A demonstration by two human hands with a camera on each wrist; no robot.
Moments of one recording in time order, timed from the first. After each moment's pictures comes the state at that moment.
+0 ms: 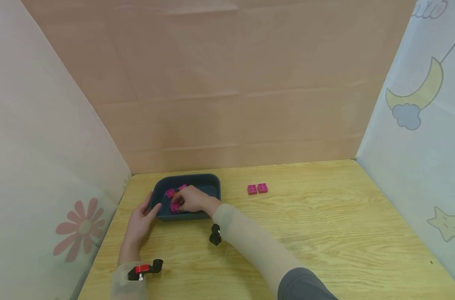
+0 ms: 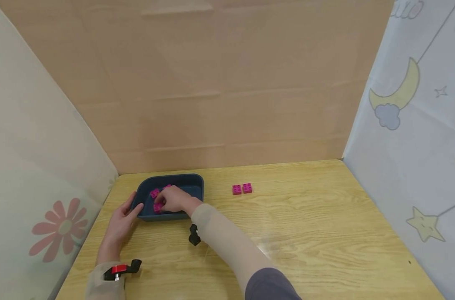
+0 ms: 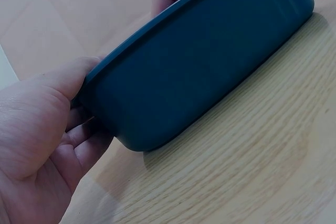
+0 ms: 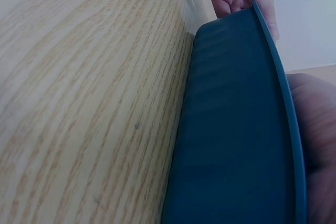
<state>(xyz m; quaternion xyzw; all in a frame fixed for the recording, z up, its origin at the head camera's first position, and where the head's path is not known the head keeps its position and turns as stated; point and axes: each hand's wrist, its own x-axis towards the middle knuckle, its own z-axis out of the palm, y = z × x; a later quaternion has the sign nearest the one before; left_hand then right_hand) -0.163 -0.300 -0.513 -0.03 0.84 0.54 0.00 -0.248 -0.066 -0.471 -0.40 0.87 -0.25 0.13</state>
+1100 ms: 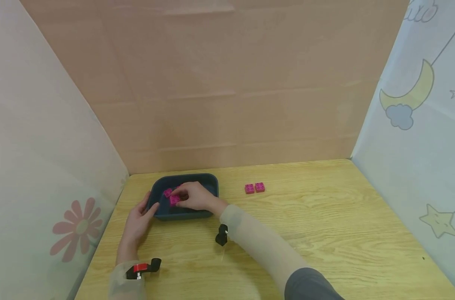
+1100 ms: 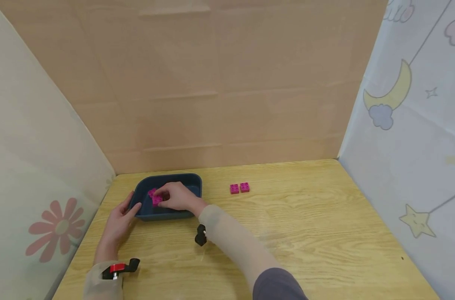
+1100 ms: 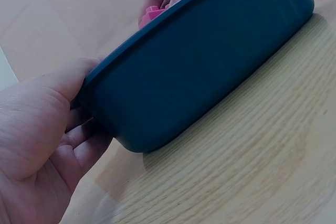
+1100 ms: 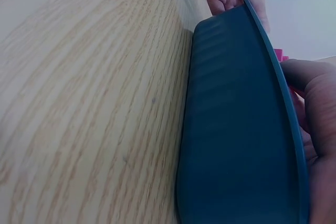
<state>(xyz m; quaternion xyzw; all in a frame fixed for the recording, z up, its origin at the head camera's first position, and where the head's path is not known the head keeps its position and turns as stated) -0.162 -0.299 -0.509 -0.04 0.83 0.55 0.01 -0.243 -0.044 -0.472 -0.41 0.84 -0.36 0.07</state>
